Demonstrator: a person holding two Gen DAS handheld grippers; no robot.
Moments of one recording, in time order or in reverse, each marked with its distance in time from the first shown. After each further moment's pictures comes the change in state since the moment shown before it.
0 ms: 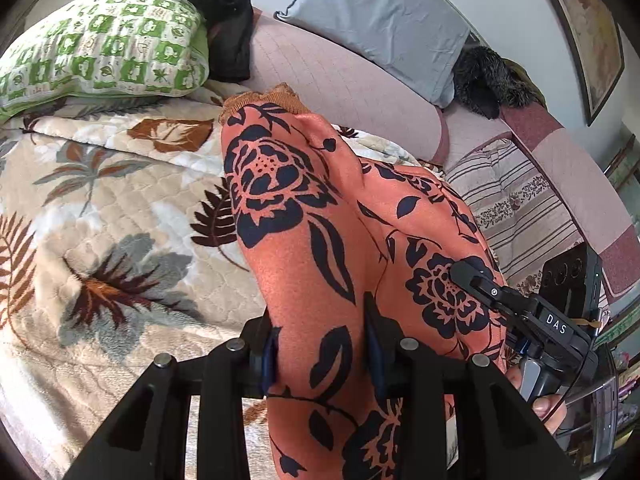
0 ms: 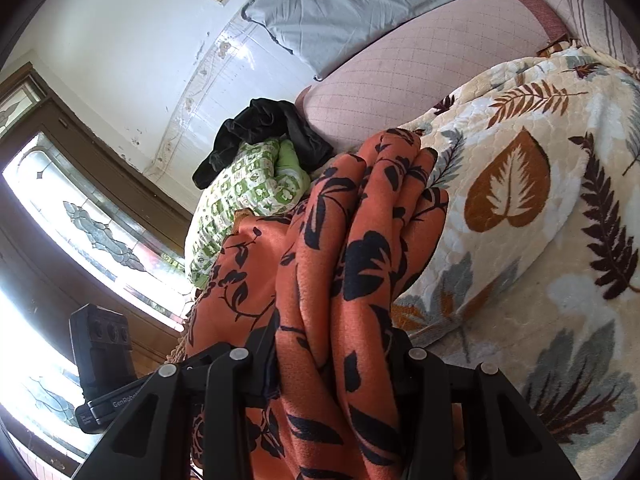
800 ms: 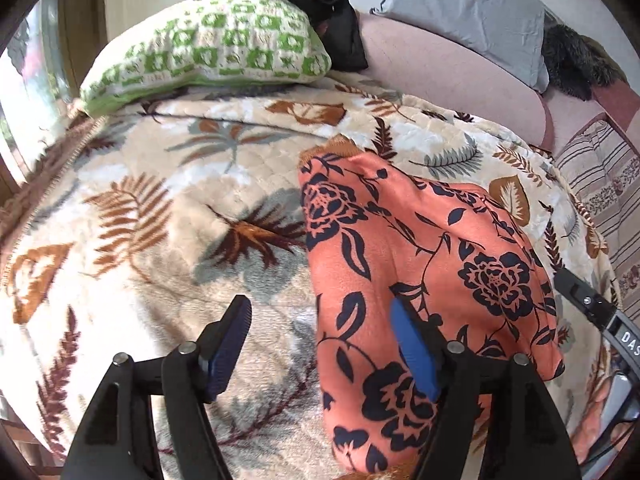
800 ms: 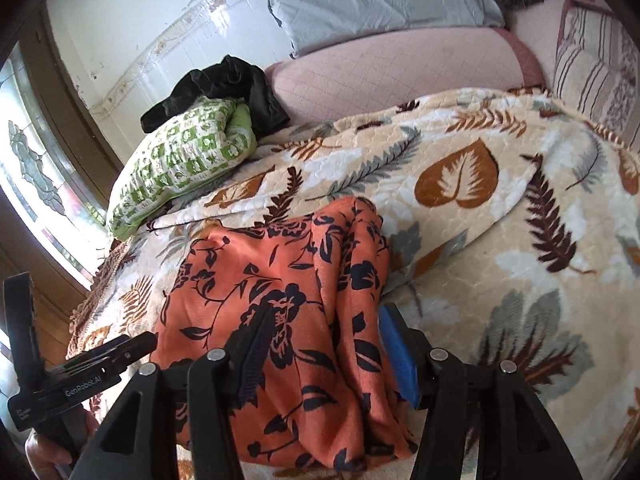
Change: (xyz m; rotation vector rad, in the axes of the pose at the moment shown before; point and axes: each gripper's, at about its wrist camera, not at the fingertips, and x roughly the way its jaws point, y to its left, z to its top) left arm -0.031 0.032 -0.062 0.013 -0.057 0.484; right arm -0.002 0.035 -0.061 -0.217 -0.012 -0.367
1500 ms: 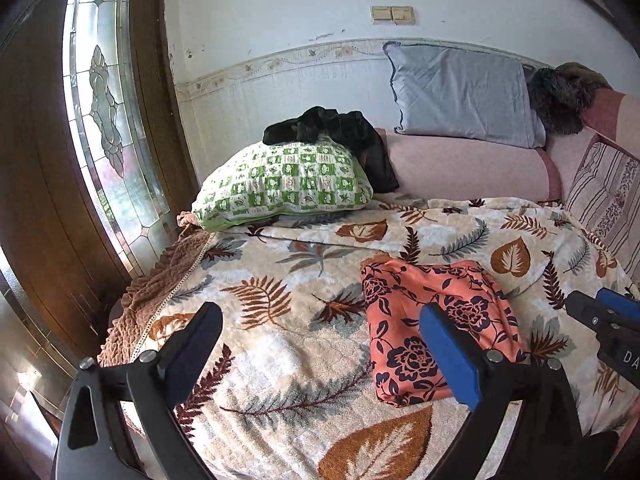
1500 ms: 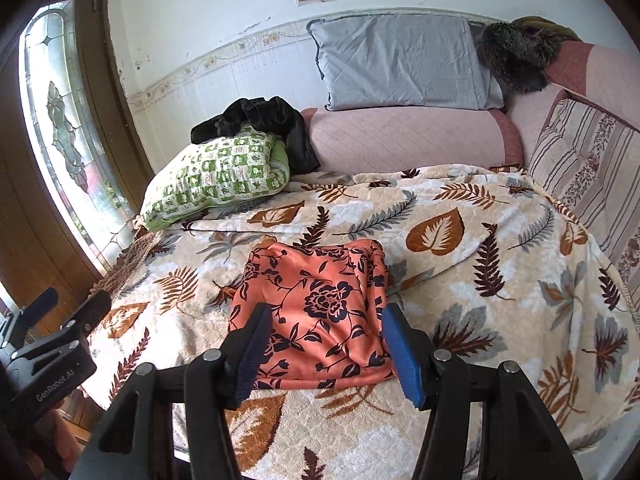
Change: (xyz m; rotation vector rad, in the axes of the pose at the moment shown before) left arm -0.213 -0.023 -0.029 0.072 -0.378 0.244; right arm -0.165 0.080 -0.013 -0.140 -0.090 -0.074
